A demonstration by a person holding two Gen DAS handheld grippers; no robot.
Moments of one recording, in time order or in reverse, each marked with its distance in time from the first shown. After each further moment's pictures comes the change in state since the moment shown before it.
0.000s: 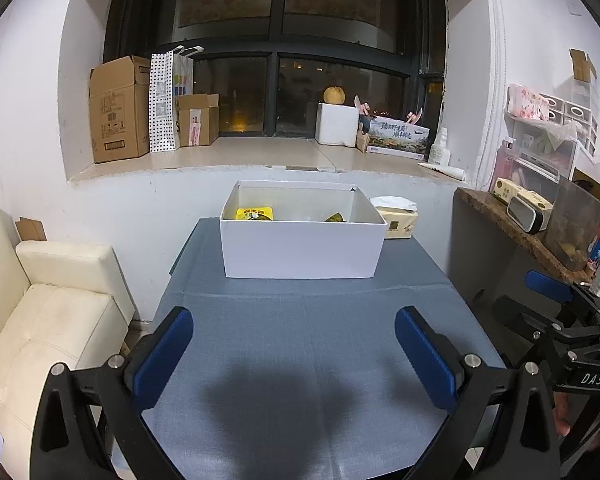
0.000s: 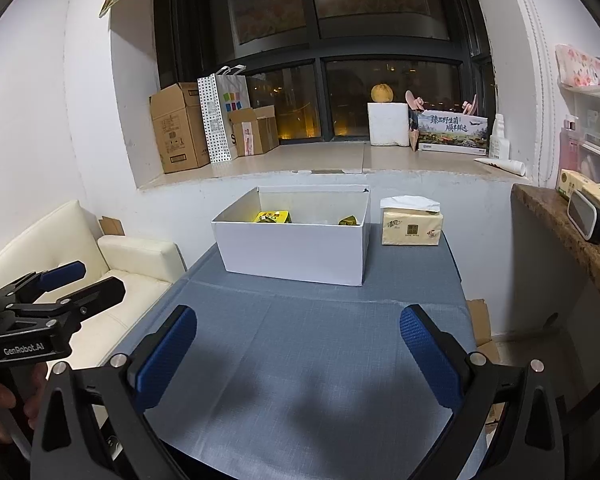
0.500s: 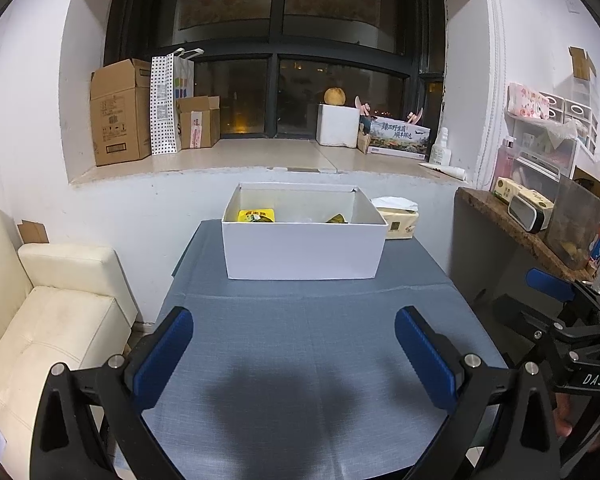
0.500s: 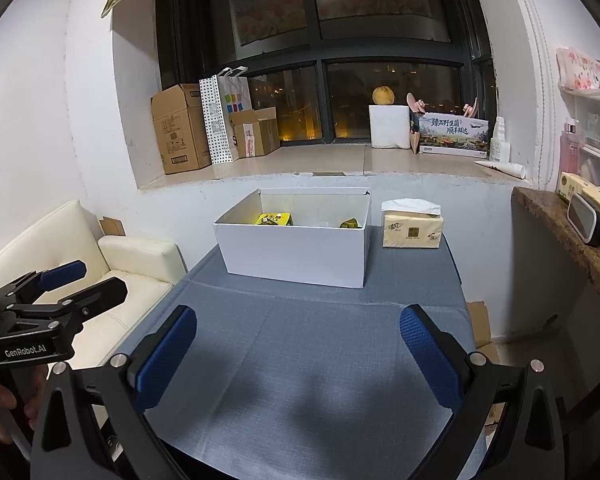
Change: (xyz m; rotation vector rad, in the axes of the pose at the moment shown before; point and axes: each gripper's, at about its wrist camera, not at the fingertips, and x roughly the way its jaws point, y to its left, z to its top) left arm -0.001 -0.001 0.001 0.007 -0.001 0.006; right arm -0.001 0.001 0.000 -0.005 -0.005 0.000
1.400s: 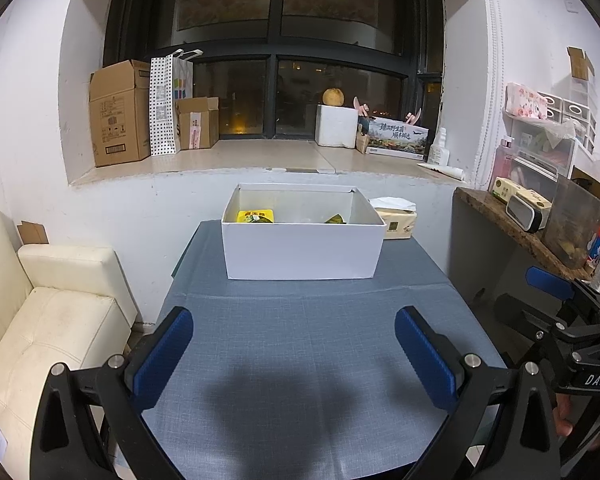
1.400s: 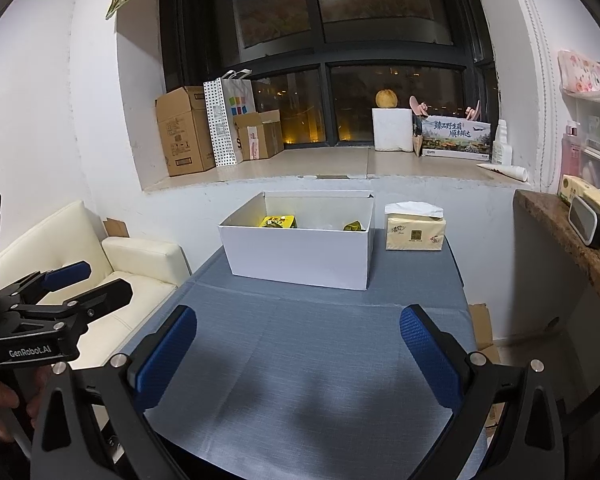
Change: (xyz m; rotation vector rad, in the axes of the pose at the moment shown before) left arm -0.004 0.001 -0.001 0.001 -0.004 -0.004; right arm -0.006 0.004 0.000 -0.008 -0.009 0.012
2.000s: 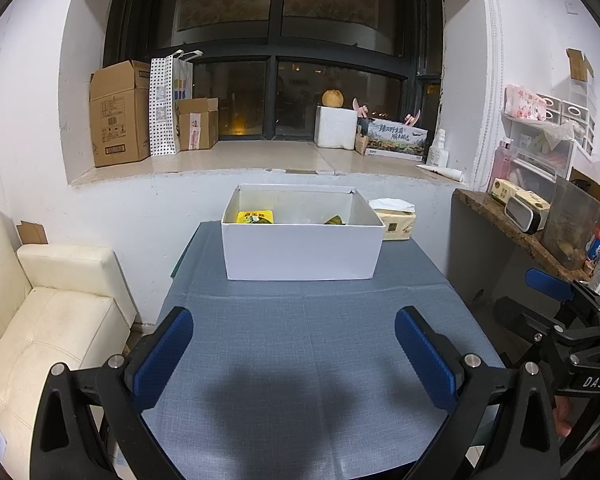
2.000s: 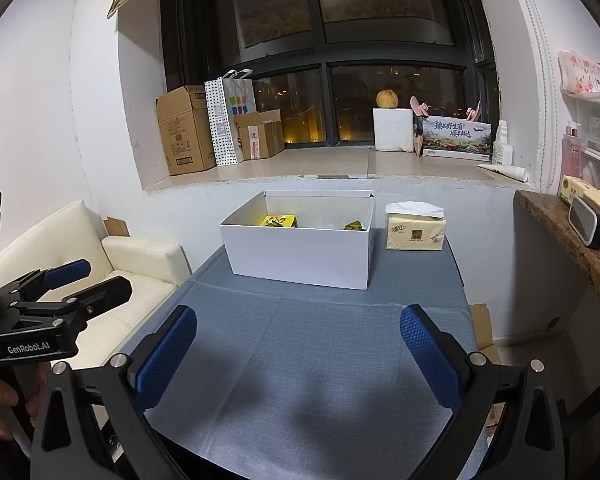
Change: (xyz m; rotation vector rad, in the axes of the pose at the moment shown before) left arm -0.001 0.000 -0.001 -0.001 -0.008 -0.008; right arm -0.001 0.000 -0.001 -0.003 -0.001 0.000
